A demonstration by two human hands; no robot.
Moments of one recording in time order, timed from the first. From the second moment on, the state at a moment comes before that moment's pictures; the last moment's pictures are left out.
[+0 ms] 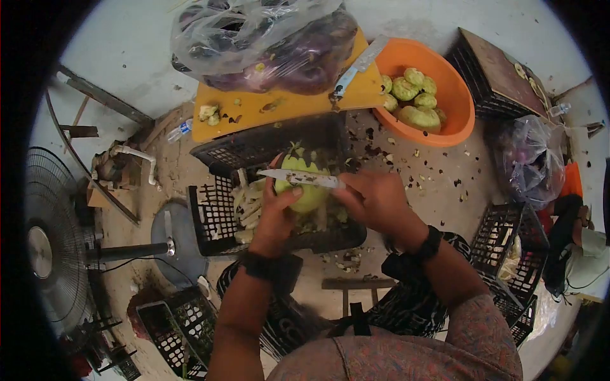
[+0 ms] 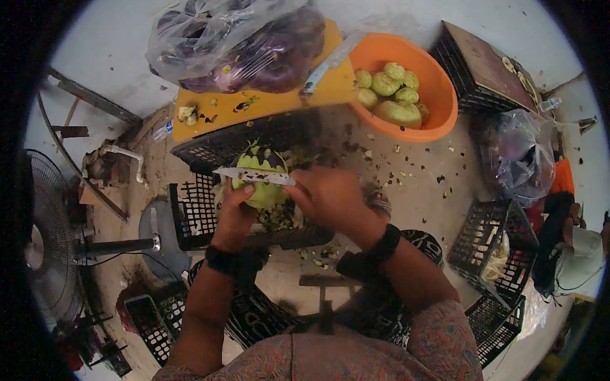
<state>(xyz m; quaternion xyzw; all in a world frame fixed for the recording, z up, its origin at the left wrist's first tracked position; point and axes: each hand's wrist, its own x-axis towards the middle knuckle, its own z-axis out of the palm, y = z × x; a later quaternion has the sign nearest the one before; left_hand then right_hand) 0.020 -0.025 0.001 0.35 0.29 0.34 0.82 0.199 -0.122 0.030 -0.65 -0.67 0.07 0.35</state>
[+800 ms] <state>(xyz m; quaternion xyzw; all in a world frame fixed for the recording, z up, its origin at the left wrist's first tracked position) 0.031 -0.027 0.003 0.41 0.30 0.34 0.79 0.201 -0.123 0.028 -0.70 -0.64 0.06 0.31</state>
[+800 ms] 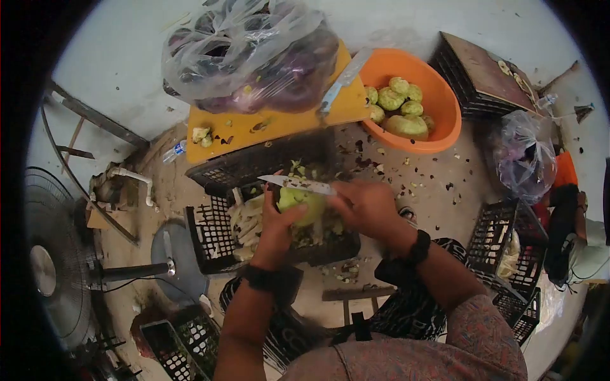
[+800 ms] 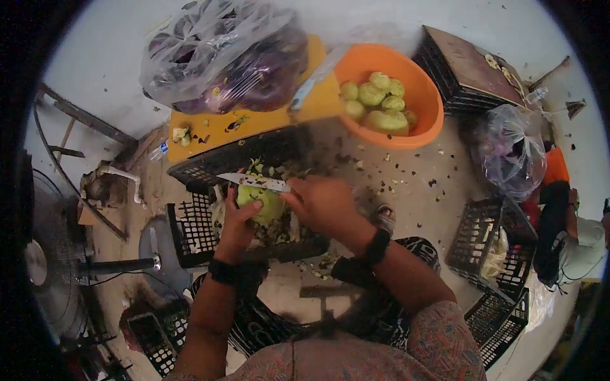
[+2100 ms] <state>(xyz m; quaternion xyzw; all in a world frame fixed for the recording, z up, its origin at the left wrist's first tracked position) 0.030 -0.018 -0.025 0.28 0.21 0.30 0.89 0.207 -0.134 0.033 -0.67 -0.63 0.09 0.38</state>
